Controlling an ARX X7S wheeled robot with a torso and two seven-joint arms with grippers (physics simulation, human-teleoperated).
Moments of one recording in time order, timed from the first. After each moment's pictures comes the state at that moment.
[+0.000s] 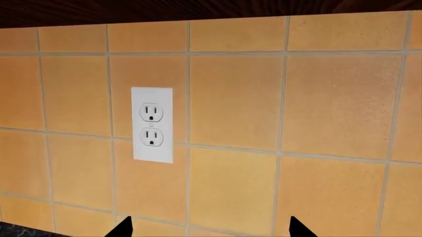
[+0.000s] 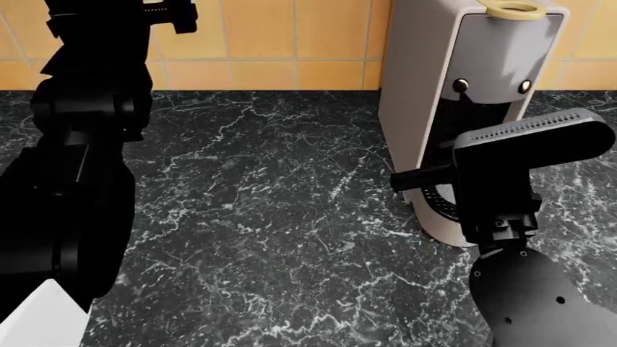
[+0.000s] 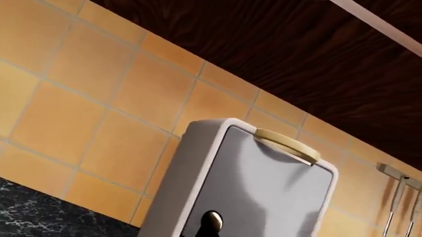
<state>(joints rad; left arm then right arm) -1.61 -0.12 0.02 -1.31 -0.01 -0.11 -0.12 0.59 0.48 -0.36 -0.68 0.08 0.83 0.35</state>
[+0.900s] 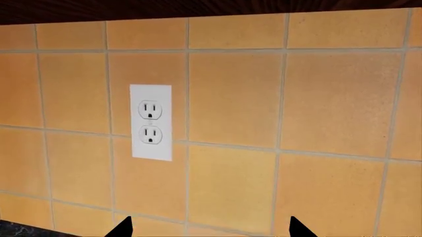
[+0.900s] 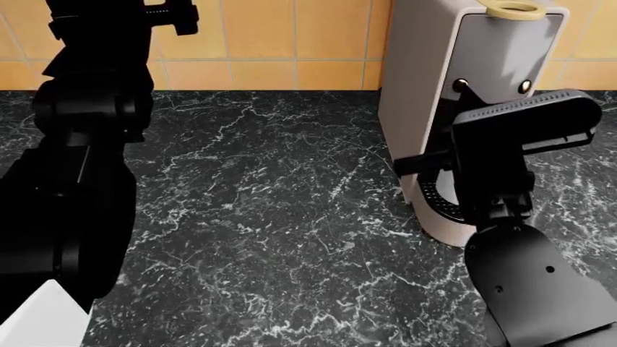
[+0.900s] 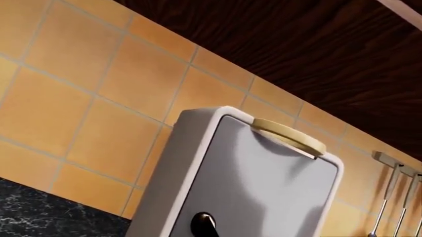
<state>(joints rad) -1.61 -0.12 0.02 -1.31 -0.01 -0.12 -0.12 0.66 0.45 -0.36 -0.58 0.09 0.85 0.35</state>
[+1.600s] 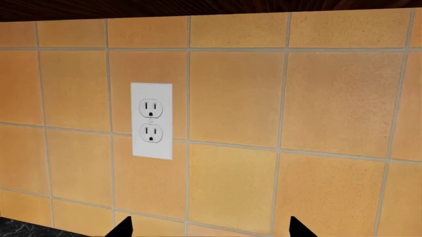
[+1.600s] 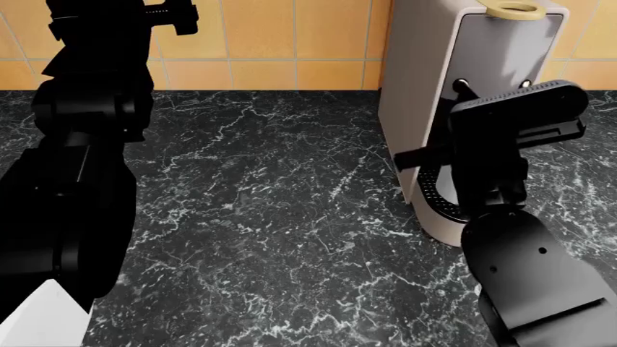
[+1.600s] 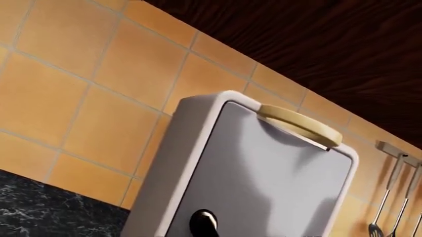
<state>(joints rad) -1.61 -0.12 0.01 -1.31 -0.02 -0.12 -0.12 0.70 0.44 -0.36 -0.50 0.10 0.85 0.34</state>
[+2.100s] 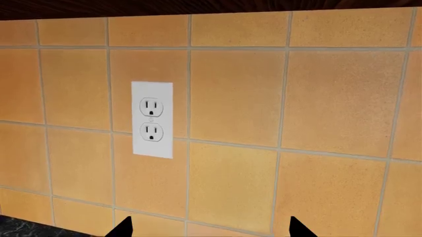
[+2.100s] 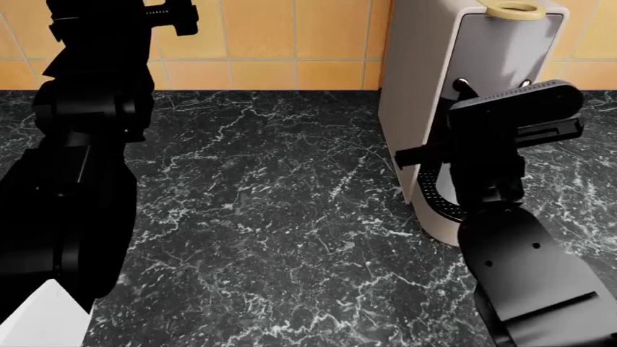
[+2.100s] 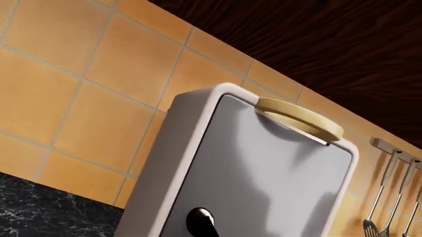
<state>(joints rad) -1.61 -0.12 0.01 -1.31 -0.01 -0.12 -0.13 0.71 0.42 -0.37 -0.46 0.08 0.83 0.34</state>
